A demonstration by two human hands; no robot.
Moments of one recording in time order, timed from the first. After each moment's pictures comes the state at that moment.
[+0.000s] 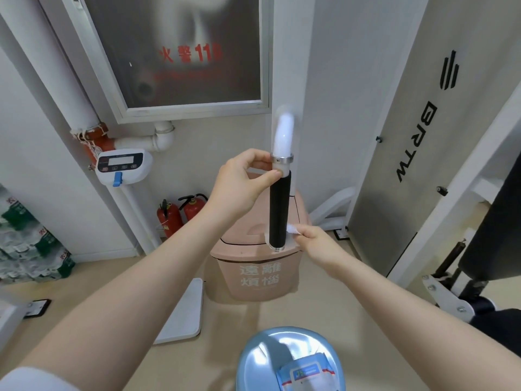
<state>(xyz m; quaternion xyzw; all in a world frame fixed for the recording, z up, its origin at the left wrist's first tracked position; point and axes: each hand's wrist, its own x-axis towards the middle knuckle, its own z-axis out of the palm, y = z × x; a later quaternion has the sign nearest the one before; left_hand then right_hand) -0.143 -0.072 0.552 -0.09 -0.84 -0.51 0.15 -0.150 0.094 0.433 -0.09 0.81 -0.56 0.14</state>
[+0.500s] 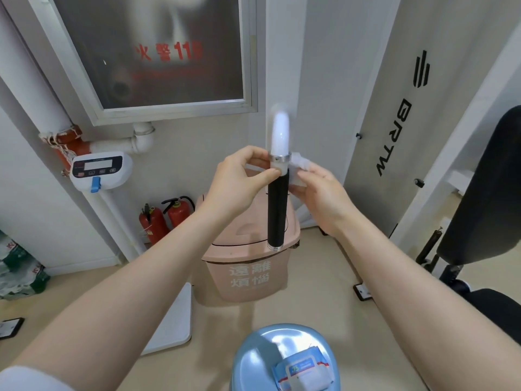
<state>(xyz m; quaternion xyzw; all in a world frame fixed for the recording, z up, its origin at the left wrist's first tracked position) -0.146 -0.069 0.554 -0.12 -0.83 -0.53 0.13 -0.161 0.087 0.514 -0.14 0.62 -0.77 0.02</state>
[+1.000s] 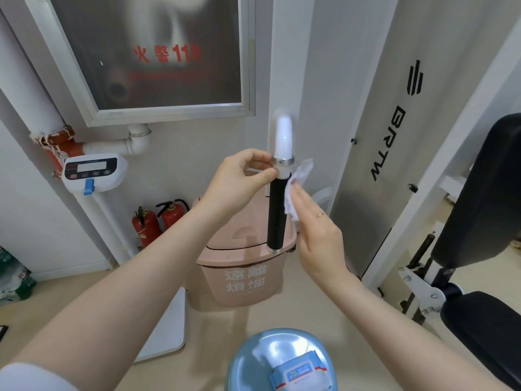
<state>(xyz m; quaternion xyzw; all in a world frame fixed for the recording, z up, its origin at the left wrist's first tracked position) -0.153 -0.080 0.555 -0.12 -0.81 -0.57 0.08 -0.115 0.067 0.468 -0.17 0.86 -0.34 -0.35</state>
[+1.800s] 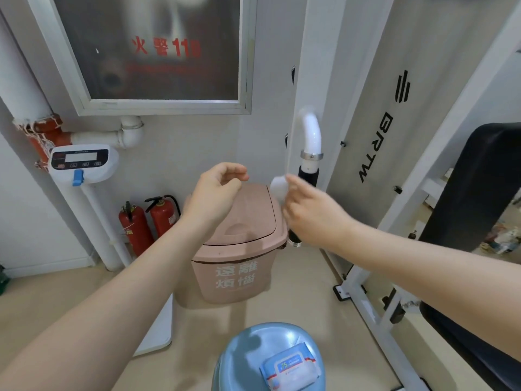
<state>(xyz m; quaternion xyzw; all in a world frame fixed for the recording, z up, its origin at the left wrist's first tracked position) -0.144 -0.119 0.519 -0.05 -0.77 -0.63 0.09 -0.134 0.073 0.508 -0.35 0.76 0.49 -0.24</state>
